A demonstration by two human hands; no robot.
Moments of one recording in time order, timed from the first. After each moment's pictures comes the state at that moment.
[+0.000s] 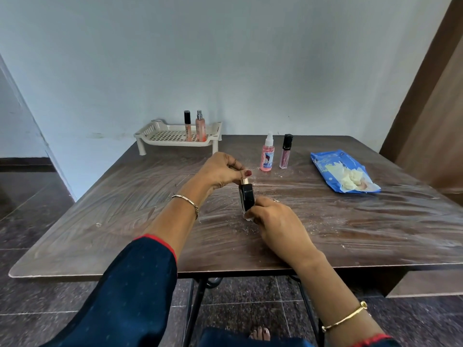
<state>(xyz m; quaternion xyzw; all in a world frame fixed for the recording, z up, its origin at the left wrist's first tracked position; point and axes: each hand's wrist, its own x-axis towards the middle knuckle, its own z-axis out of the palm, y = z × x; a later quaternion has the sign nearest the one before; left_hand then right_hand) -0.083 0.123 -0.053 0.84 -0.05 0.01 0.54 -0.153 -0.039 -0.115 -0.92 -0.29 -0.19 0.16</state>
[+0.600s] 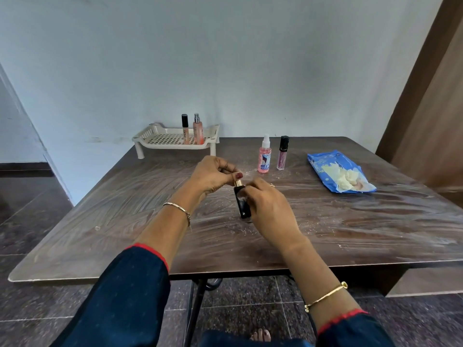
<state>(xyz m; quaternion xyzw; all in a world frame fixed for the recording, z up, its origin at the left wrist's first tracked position) -0.087 0.132 -0.061 0.83 -0.03 0.05 0.55 -0.143 -0.024 -0.098 -0.92 -0.25 -0.24 0.20</state>
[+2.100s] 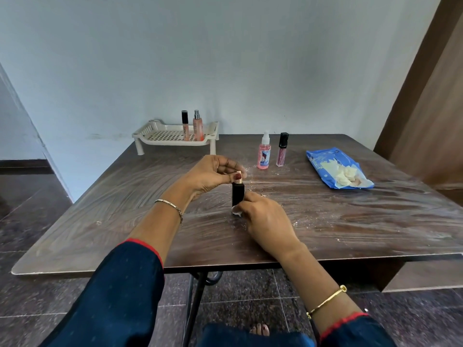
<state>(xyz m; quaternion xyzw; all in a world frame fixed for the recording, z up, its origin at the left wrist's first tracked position) -0.097 0.144 -0.063 0.79 -0.15 -0.02 0.59 -0.150 -0.022 -0.124 -0.90 -0.30 -0.25 0.17</state>
